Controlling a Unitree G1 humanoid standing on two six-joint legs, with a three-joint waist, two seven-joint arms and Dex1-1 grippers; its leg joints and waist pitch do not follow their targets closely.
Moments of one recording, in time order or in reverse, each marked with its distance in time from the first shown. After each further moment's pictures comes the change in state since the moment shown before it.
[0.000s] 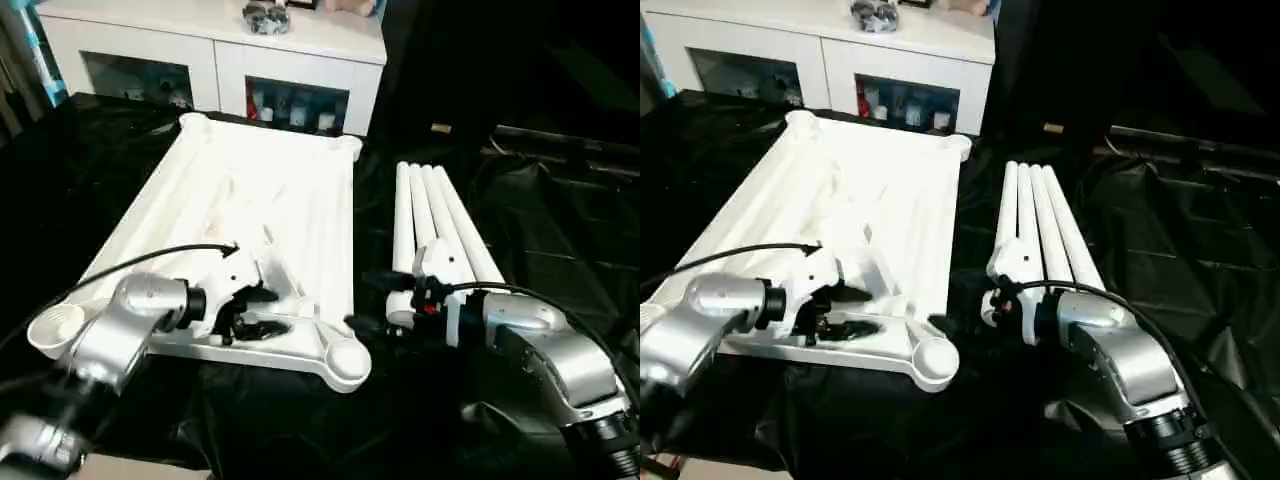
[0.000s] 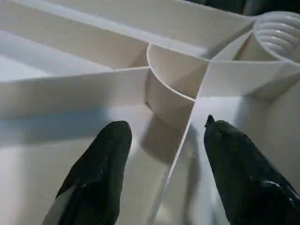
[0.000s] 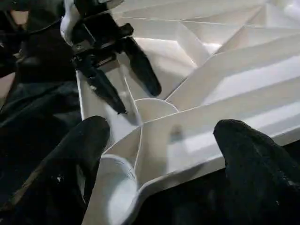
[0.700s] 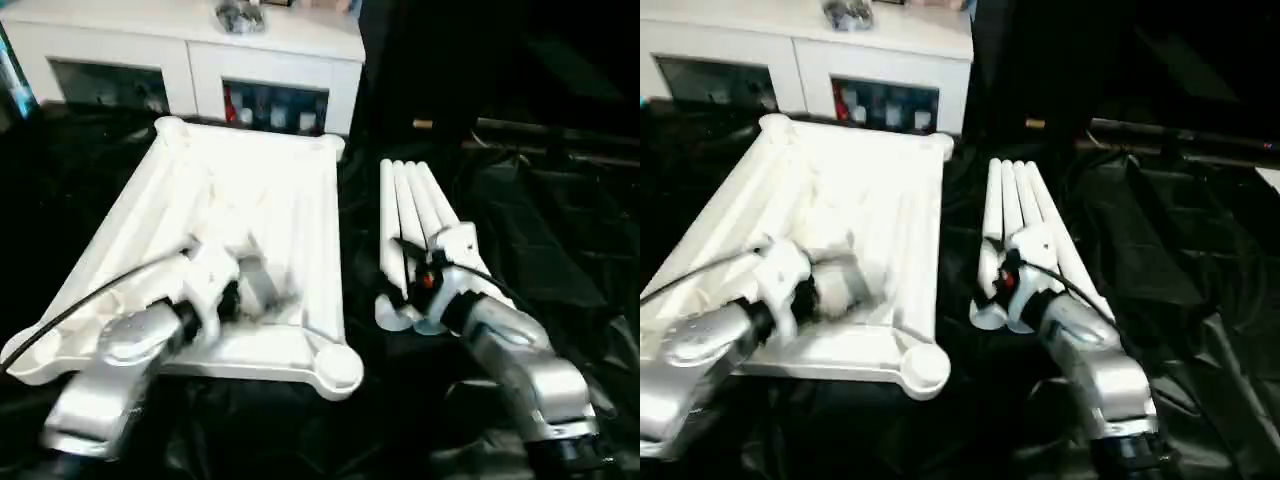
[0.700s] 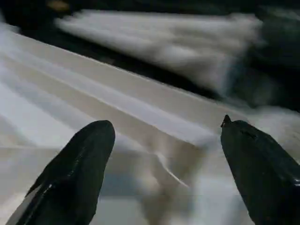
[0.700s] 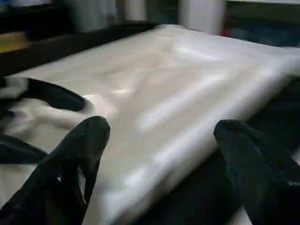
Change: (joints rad) left arm 0.306 -0.026 0.166 -0.394 -0.125 -0.004 0.253; right arm 0.047 0.169 -0.102 -0.029 0.028 -0.041 -0.251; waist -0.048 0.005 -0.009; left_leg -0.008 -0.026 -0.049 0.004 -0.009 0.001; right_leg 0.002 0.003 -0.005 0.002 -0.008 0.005
